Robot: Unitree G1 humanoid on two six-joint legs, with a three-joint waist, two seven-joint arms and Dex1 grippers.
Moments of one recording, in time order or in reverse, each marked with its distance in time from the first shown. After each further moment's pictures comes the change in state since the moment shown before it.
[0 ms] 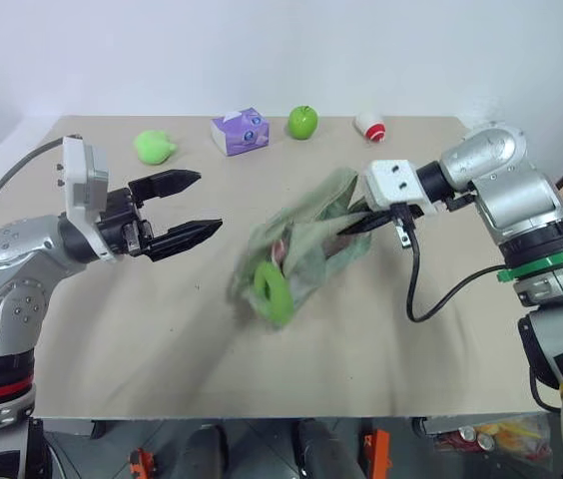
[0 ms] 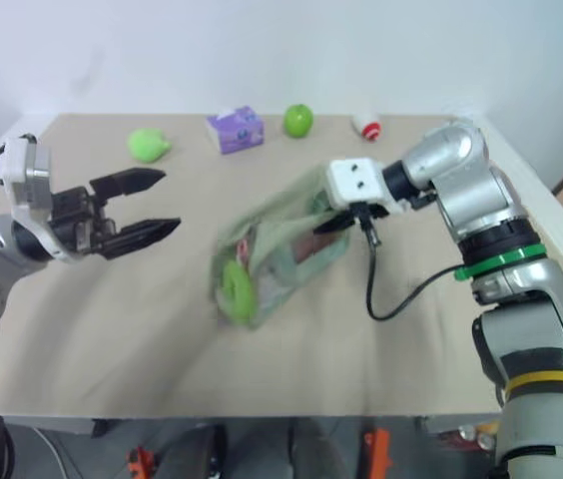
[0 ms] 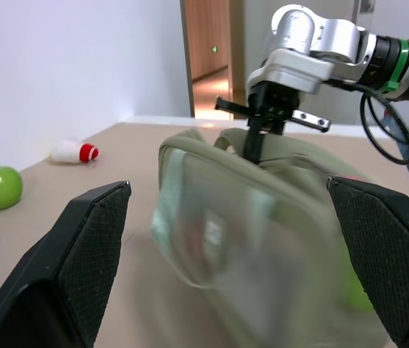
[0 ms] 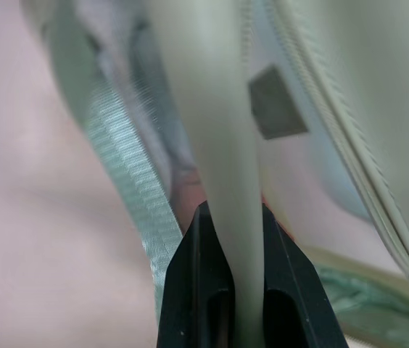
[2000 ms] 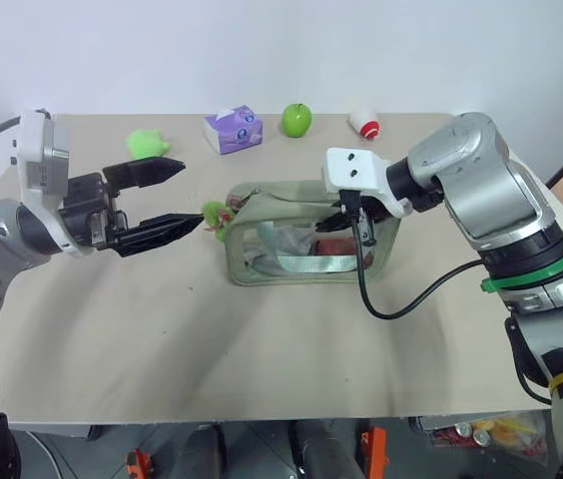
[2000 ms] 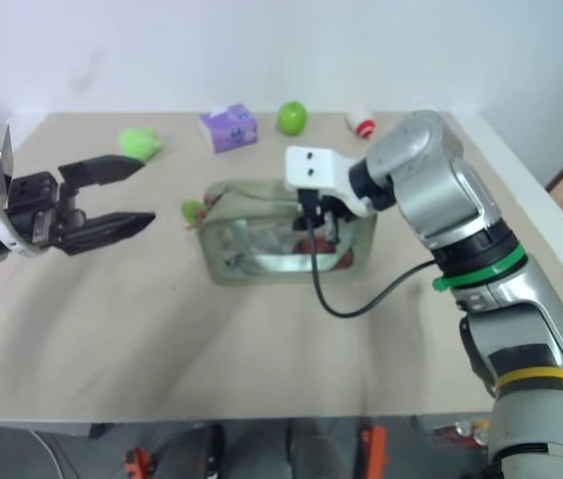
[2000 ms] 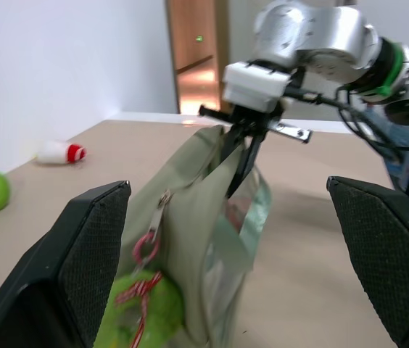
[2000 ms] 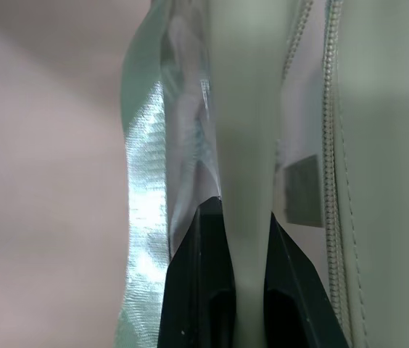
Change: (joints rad) left arm -0.012 0.165 0.073 -0.039 -0.135 0.103 -0.024; right arm 0.052 0.057 0.028 -0.444 -0.071 0.597 -0.120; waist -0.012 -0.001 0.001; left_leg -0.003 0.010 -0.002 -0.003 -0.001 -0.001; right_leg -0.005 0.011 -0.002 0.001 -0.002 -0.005
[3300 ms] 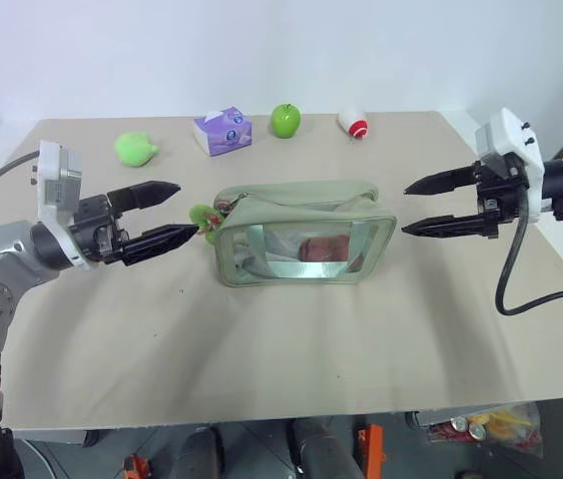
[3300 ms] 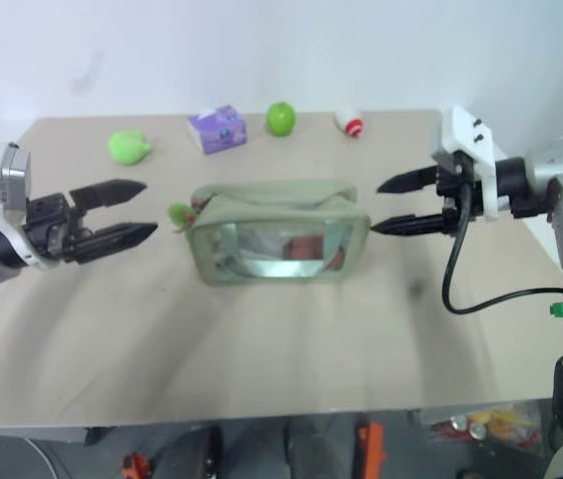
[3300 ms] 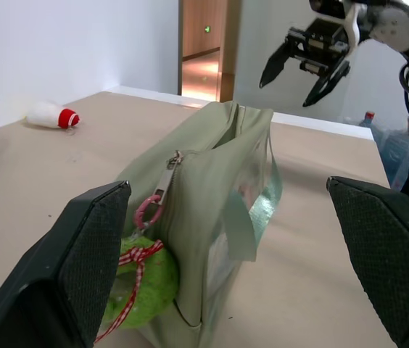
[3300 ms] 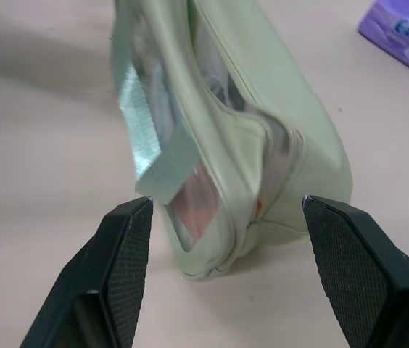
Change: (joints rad) left arm 0.054 -0.035 -0.012 0.090 0.023 0.015 0.012; right arm 0.268 -0.293 -0.393 0.107 0.355 -0.124 0.015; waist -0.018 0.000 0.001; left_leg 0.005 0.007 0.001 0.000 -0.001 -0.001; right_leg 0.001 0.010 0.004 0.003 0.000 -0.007
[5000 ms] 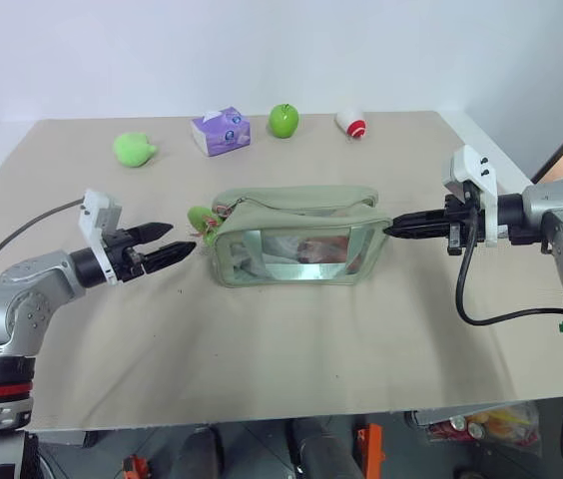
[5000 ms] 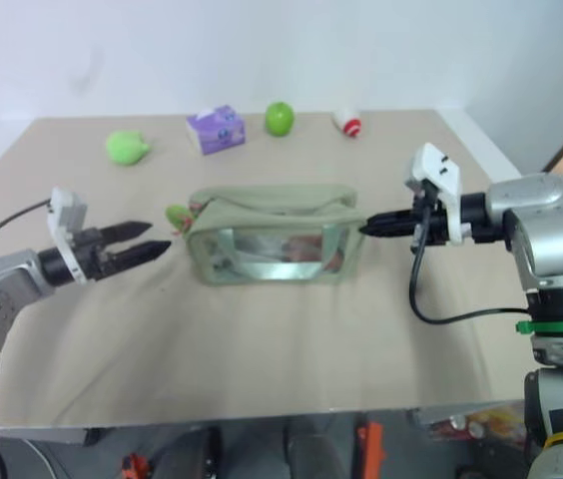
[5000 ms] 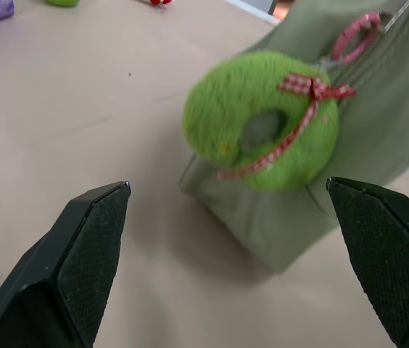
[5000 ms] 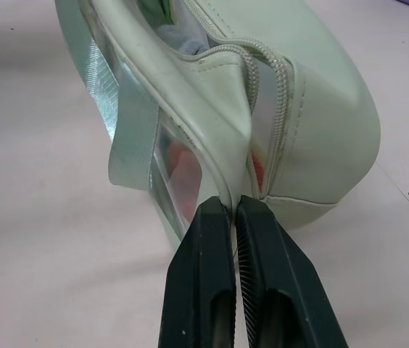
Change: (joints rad) left arm -0.008 -0.116 -0.109 0.229 0.210 0.018 0.115; right arm 0.088 0.086 -0.007 0.001 -0.027 0.053 -0.072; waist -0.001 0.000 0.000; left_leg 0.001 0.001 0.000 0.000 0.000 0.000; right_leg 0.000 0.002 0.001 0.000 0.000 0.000
